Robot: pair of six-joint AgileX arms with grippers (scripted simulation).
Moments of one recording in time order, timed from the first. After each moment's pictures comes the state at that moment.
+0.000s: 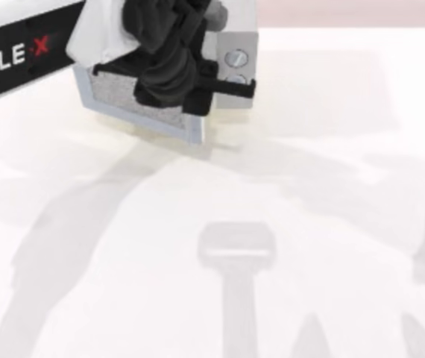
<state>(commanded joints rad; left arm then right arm) -0.58 1.92 1.61 -0.75 -0.15 -0.25 0.00 0.00 0.00 0.00 0.00 0.00</state>
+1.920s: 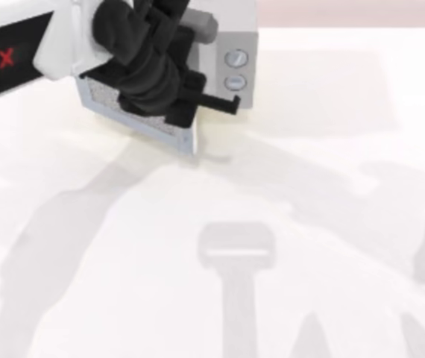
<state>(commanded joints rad) -0.55 1.83 1.49 -0.71 -0.08 -0.13 0.00 0.00 0.00 0.00 0.00 0.00</state>
